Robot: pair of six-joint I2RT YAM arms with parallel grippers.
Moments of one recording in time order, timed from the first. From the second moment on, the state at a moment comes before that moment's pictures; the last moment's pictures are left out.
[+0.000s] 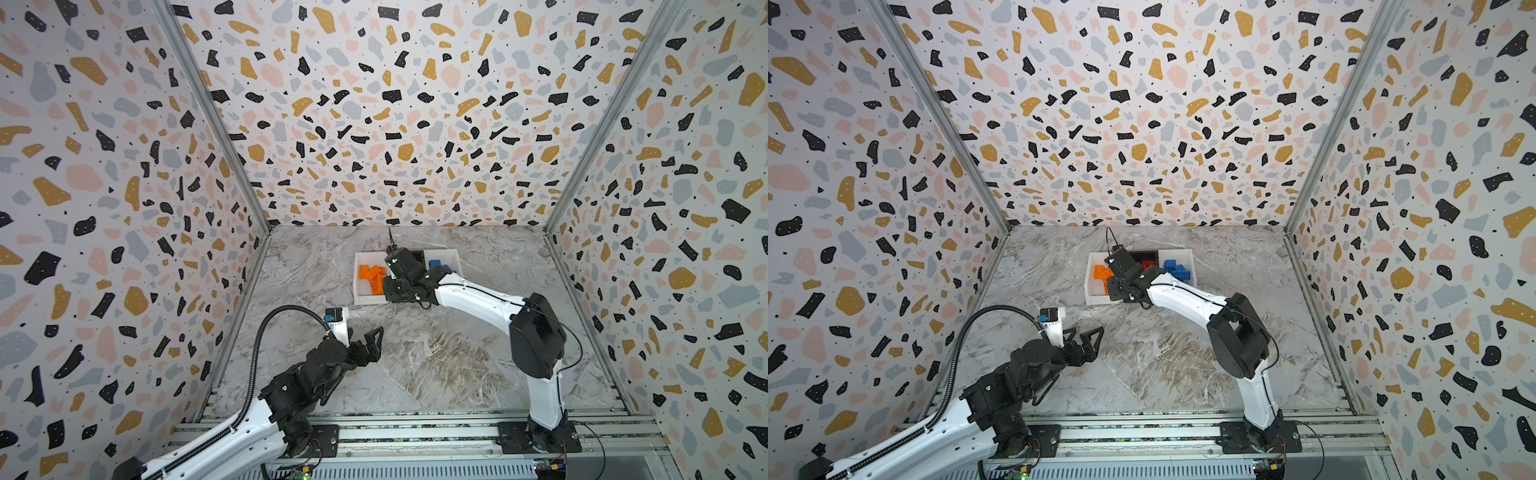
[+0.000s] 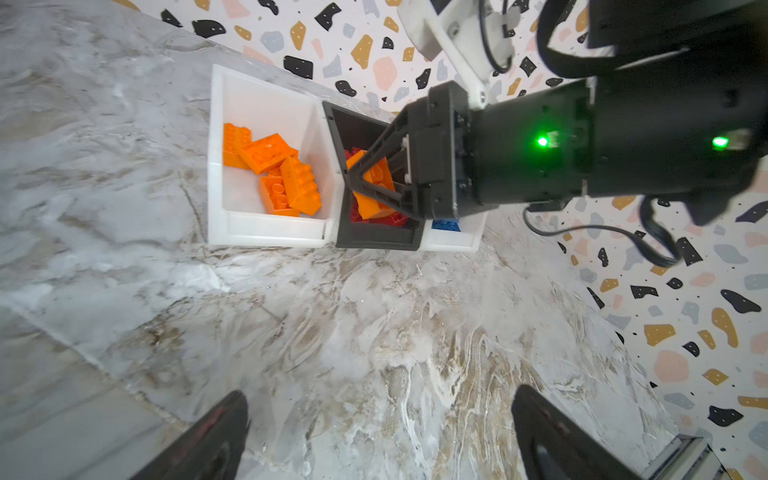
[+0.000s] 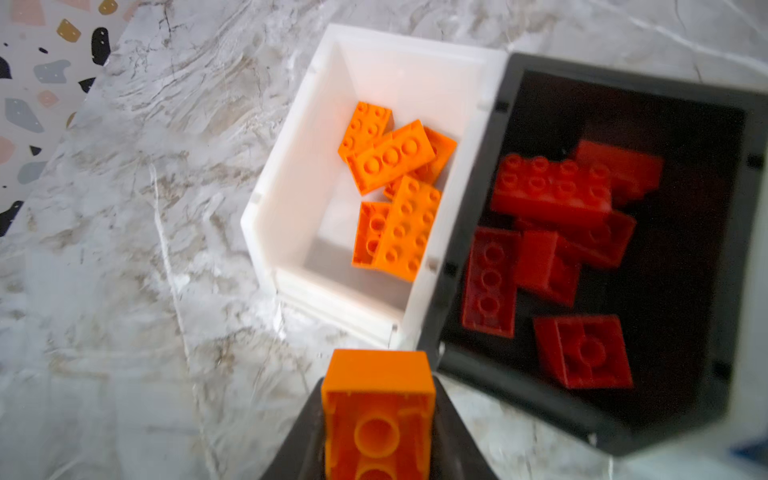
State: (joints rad) left arm -0.87 0.55 0.37 -0.21 -0.35 -0.69; right arm 0.84 2.07 1.73 -0.50 0.08 0.39
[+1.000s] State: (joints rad) left arm -0.84 0.62 0.32 0.00 -1.19 -0.34; right arm 0.68 1.18 0.80 -0.25 0.31 0.18
